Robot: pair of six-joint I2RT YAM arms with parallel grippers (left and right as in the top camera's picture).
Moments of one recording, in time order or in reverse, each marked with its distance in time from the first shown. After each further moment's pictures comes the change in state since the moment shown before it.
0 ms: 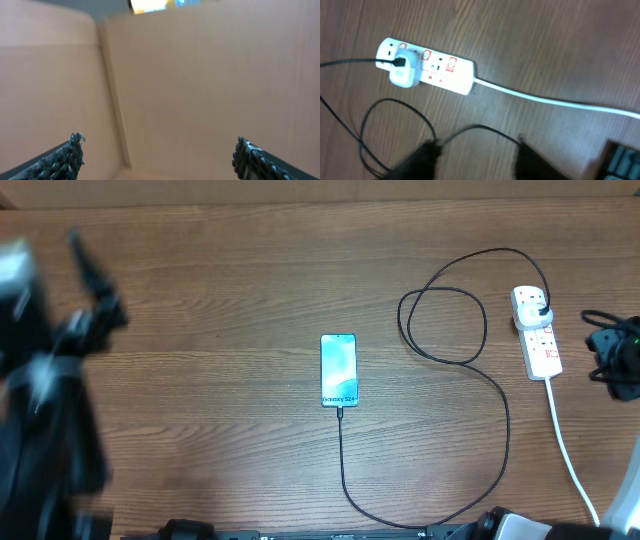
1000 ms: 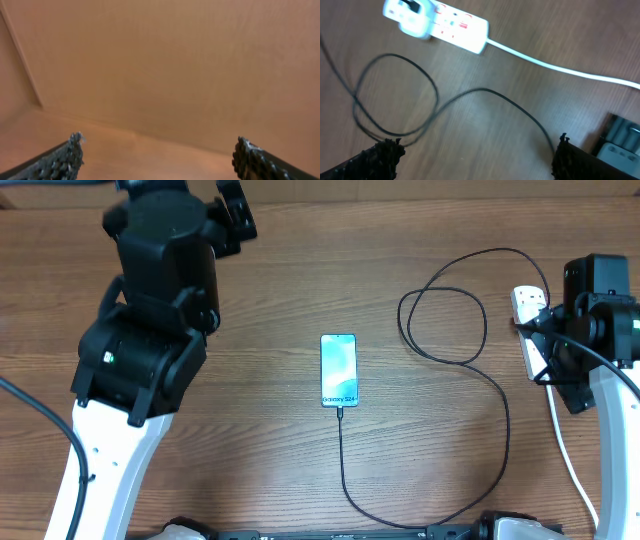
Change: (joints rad) left arm -0.221 0.584 0.348 -0.203 -0.053 -0.422; right arm 0.362 -0.069 0.000 -0.168 0.145 0.254
